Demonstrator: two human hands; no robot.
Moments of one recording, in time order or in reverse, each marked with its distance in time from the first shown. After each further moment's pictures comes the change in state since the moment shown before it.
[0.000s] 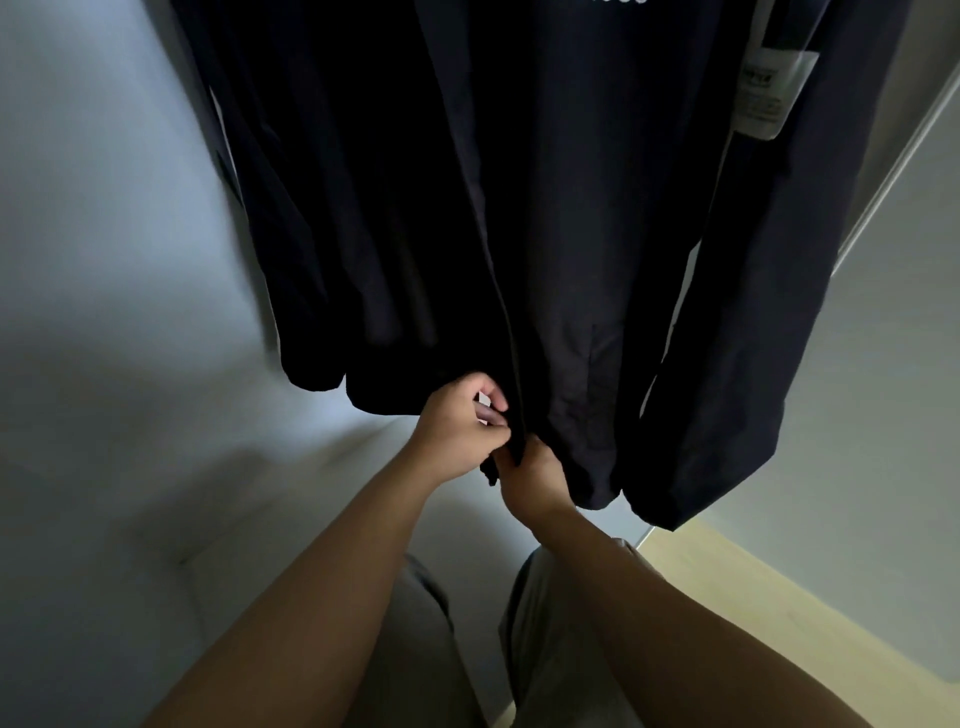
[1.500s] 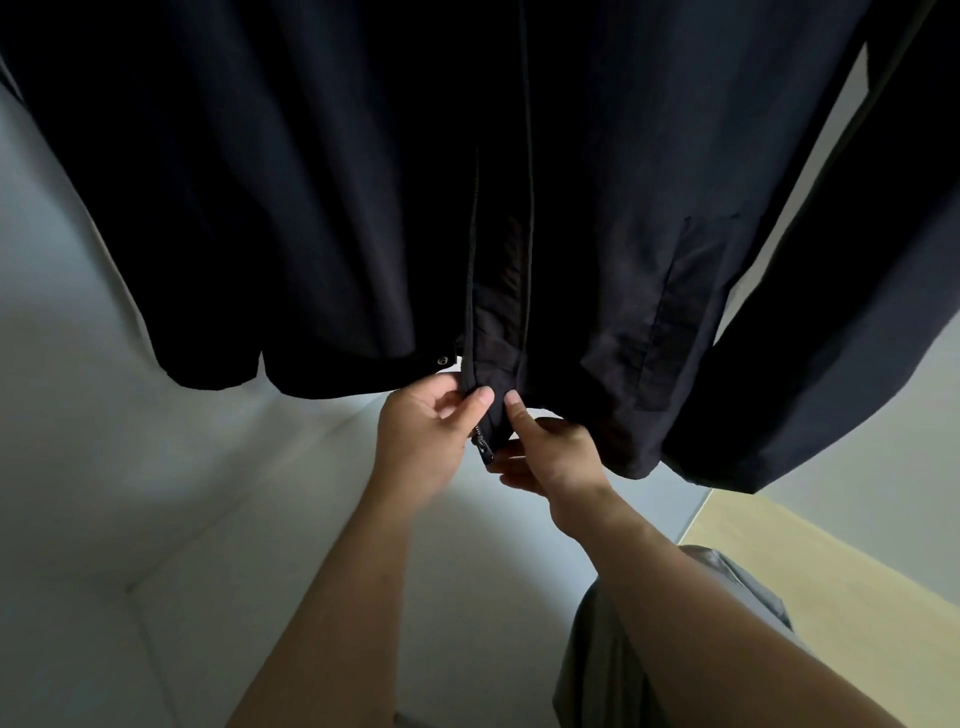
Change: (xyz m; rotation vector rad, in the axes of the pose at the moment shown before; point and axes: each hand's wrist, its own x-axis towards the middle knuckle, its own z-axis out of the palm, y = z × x) left_hand 0.024 -0.102 0.013 -0.367 0.133 -0.049; right_hand 0.066 0.049 0.050 0.505 -0.012 0.389
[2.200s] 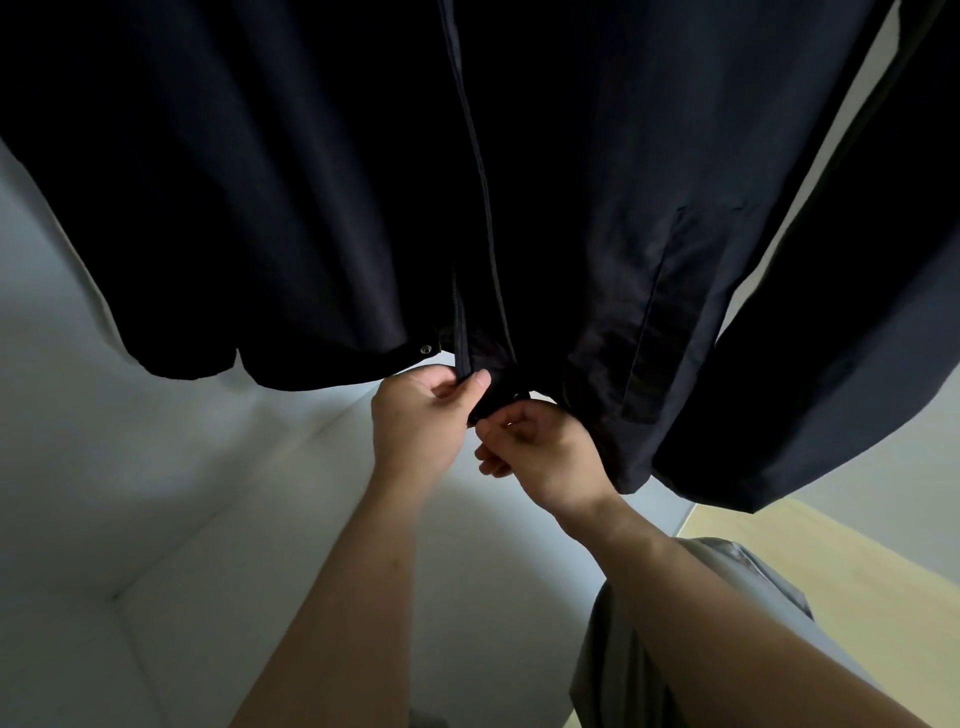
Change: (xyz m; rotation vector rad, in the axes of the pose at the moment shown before) left_hand 0.017 -0.009 0.010 0.170 0.153 0.012; right_hand -0.020 -0.003 -0.005 -0.207 -0.133 -0.302
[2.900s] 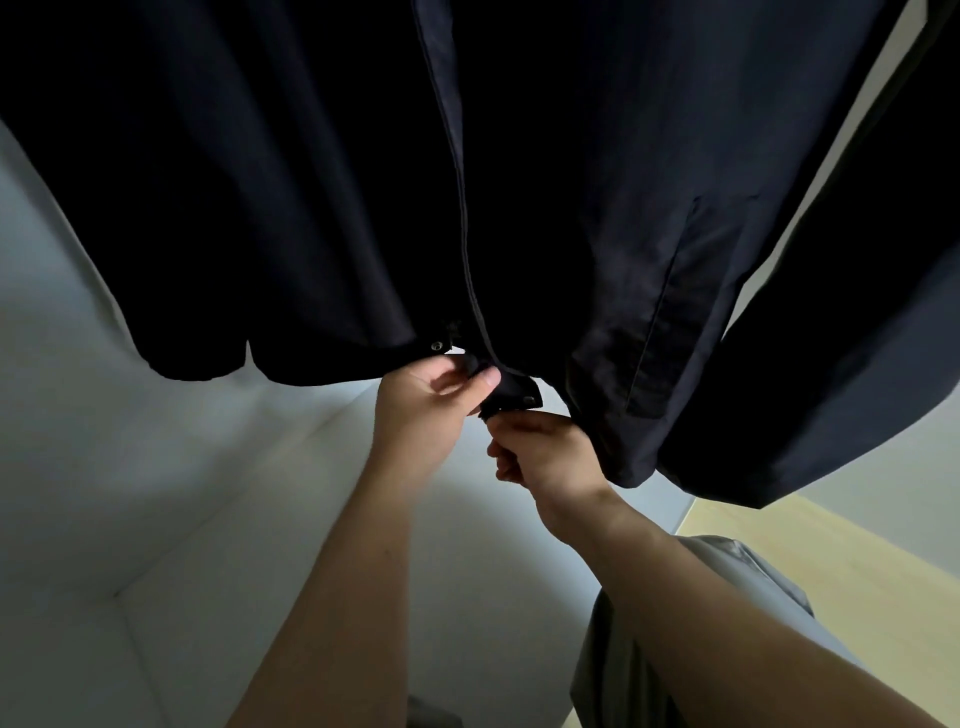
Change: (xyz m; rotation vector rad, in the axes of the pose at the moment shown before) left_hand 0.003 0.003 -0.005 -0.194 -0.185 -0.063; right_hand 0.005 0.009 0.010 0.220 0.135 0.201
